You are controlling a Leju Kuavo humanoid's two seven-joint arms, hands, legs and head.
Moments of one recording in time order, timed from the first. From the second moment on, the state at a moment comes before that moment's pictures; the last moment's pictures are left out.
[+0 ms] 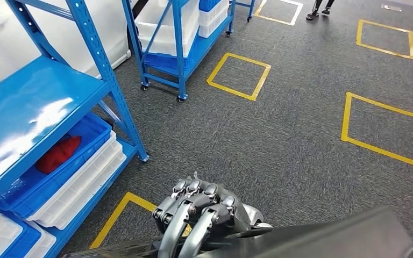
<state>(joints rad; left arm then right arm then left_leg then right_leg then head) -0.04 0.06 -0.05 -0.19 1.10 0.24 -0.36 -0.33 0.00 0.79 -1.97 -0.14 0.23 -0.69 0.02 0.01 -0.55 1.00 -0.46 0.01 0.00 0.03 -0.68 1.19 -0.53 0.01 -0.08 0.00</state>
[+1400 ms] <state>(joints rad) -0.04 0.07 -0.17 -0.19 1.10 0.13 -0.30 -0.14 -0.02 0.37 -1.98 -0.02 0.35 -0.70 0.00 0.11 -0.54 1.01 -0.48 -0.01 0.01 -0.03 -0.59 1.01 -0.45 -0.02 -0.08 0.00</state>
